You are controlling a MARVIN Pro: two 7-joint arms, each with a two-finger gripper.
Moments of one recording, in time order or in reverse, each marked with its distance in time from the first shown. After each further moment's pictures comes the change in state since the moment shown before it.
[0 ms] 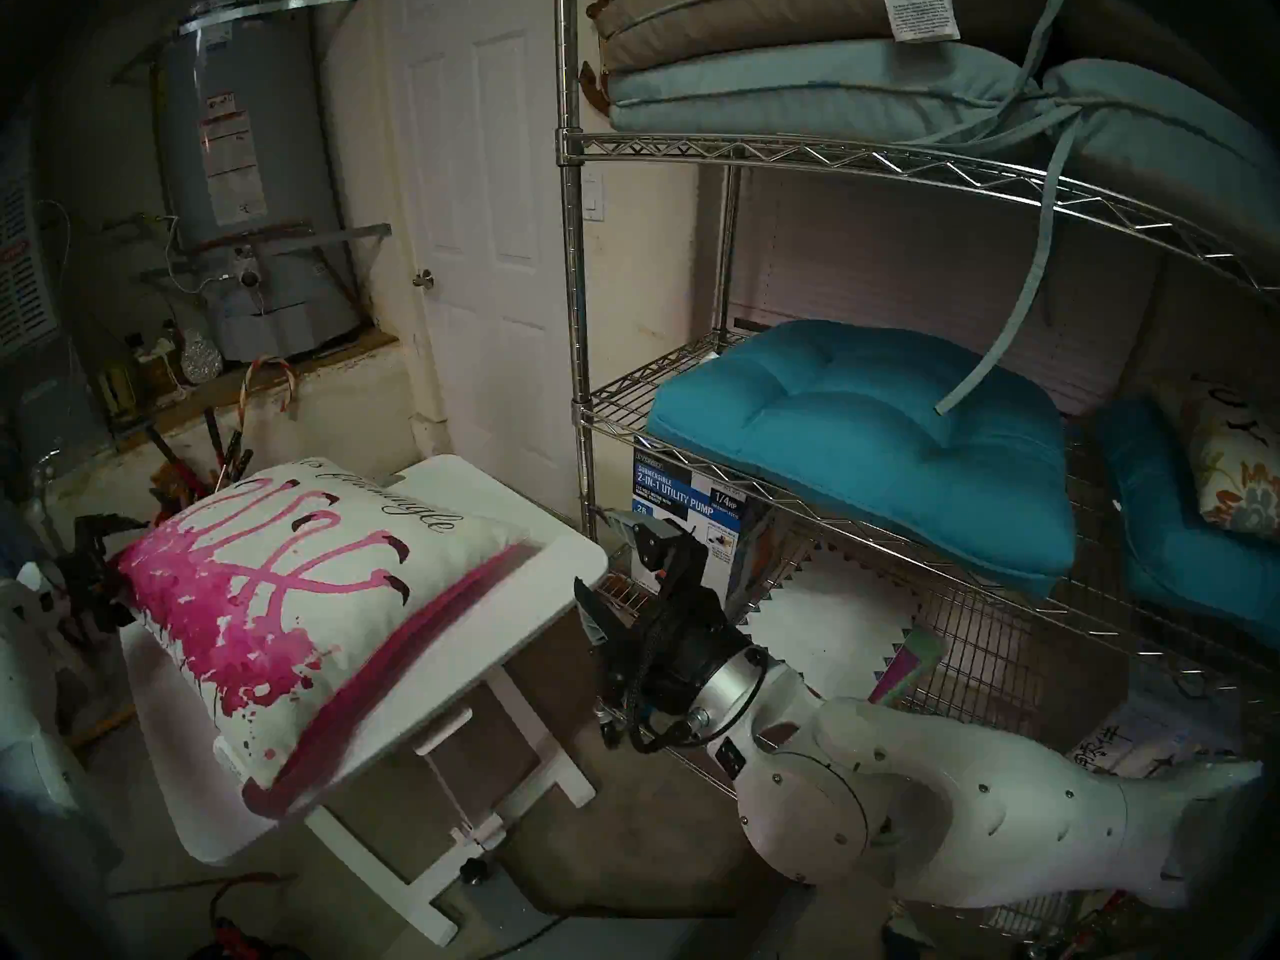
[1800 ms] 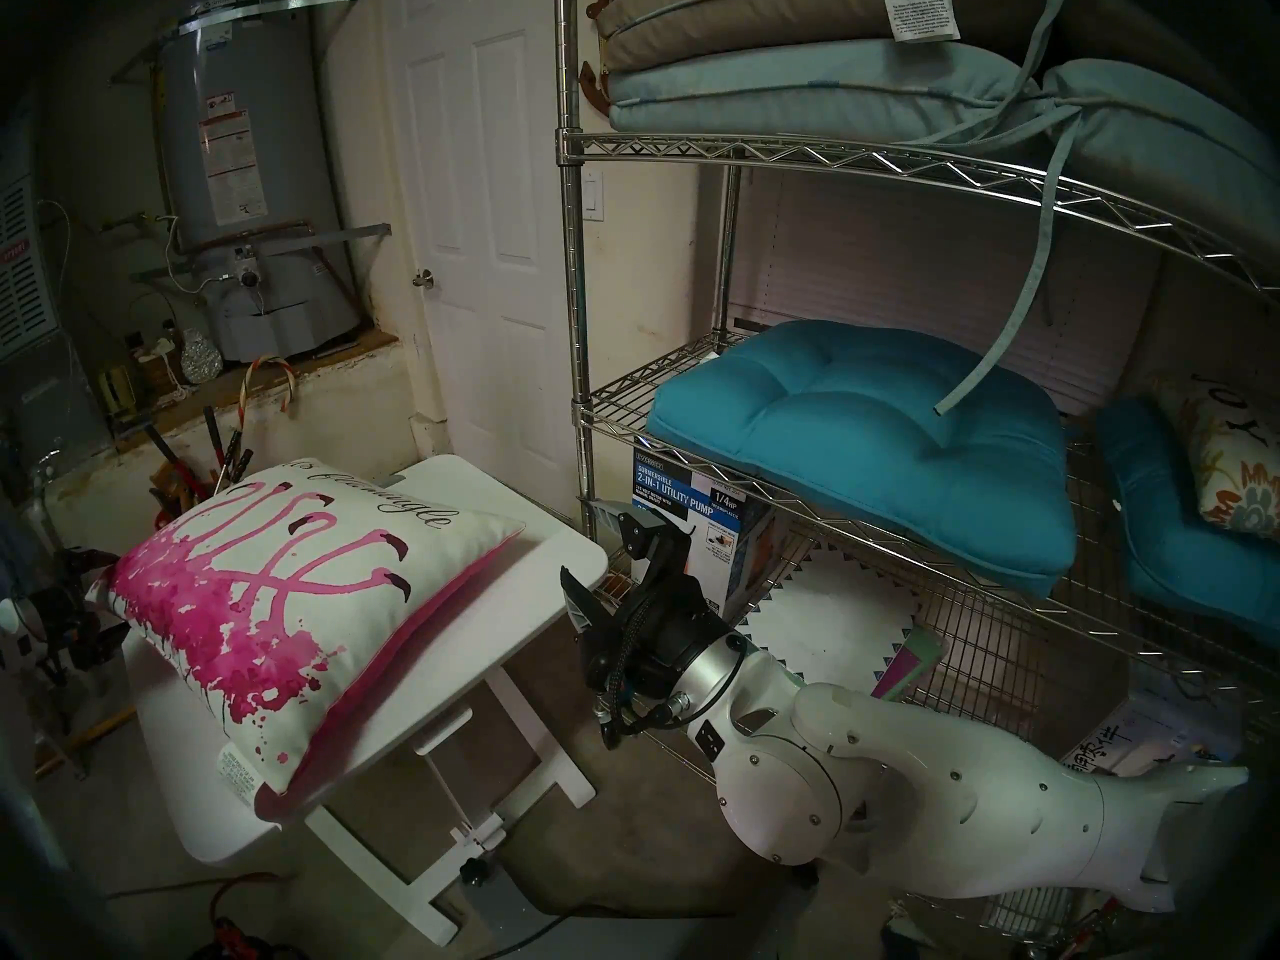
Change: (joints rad) left arm 0.348 0.003 -0.066 -0.215 -0.159 0.000 0.022; right arm 0.016 -0.058 0.008 0.057 0.004 -0.029 0.005
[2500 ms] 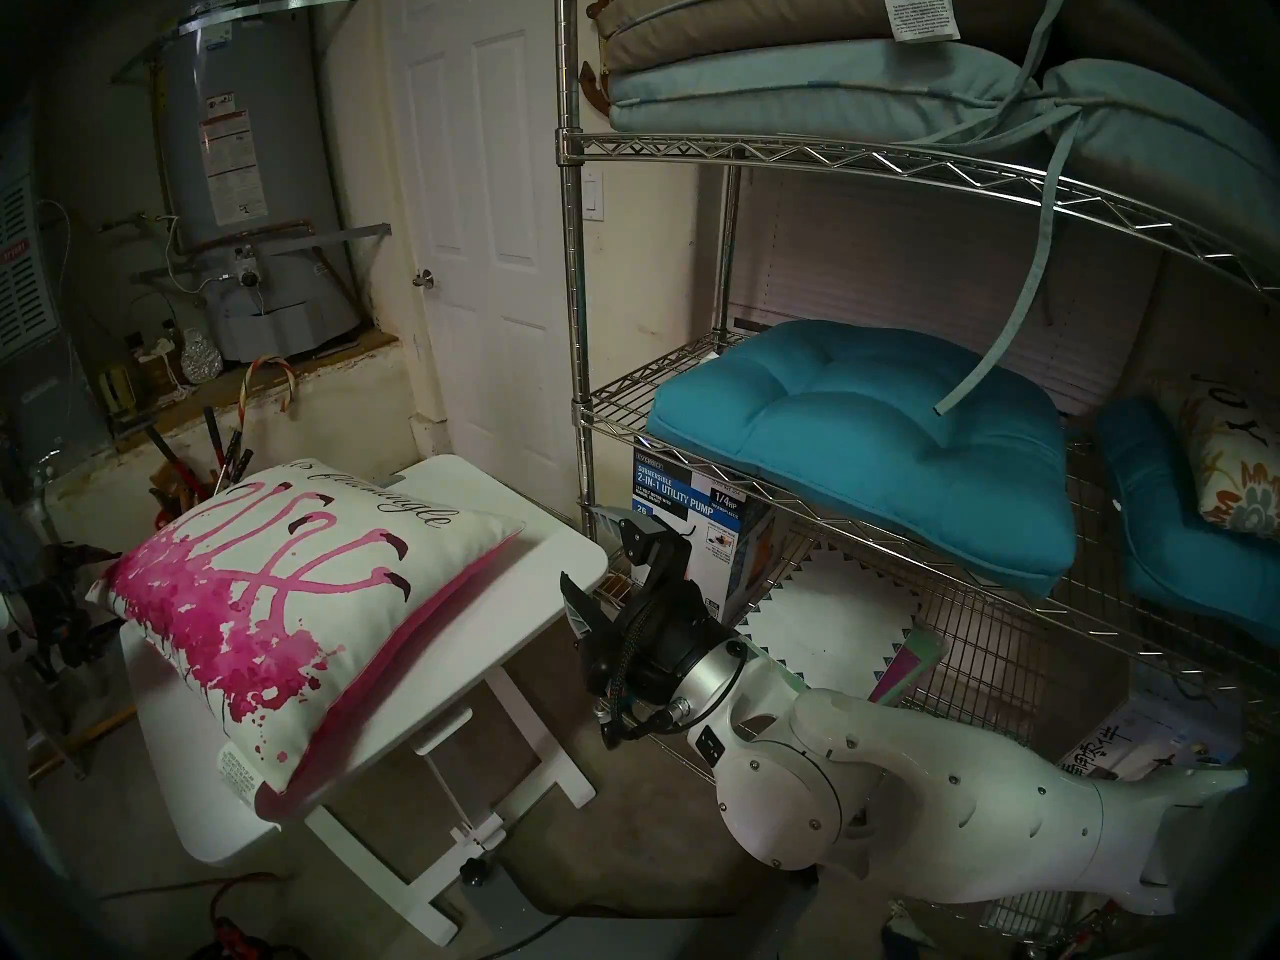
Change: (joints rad) left arm 0.049 -0.009 -0.047 -0.094 -0.064 0.000 -0.082; right arm -0.014 0.001 0.000 0.003 0.006 -0.006 -0.012
